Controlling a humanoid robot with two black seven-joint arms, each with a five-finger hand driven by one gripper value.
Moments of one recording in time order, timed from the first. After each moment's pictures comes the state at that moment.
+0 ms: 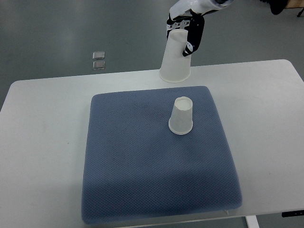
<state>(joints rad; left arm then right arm) -0.05 0.00 -0.11 -0.30 0.05 0.02 0.06 2.31 -0.24 -0.91 1.28 -0.29 0.34 -0.10</state>
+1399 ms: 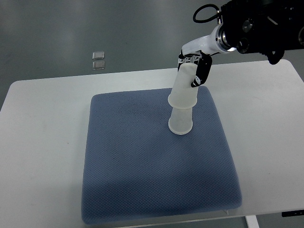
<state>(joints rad) -0.05 0.00 -0.11 -0.30 0.05 0.02 0.06 2.19 -0.27 -0.96 1.44 -0.28 0.11 -0.10</state>
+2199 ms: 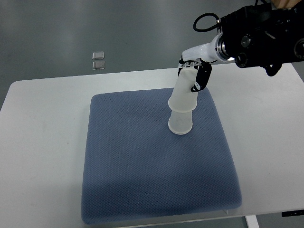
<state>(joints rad) -0.05 0.00 -0.10 -0.30 0.05 0.02 0.06 2.18 -0.25 -0.99 1.50 -0.28 0.01 -0.10</state>
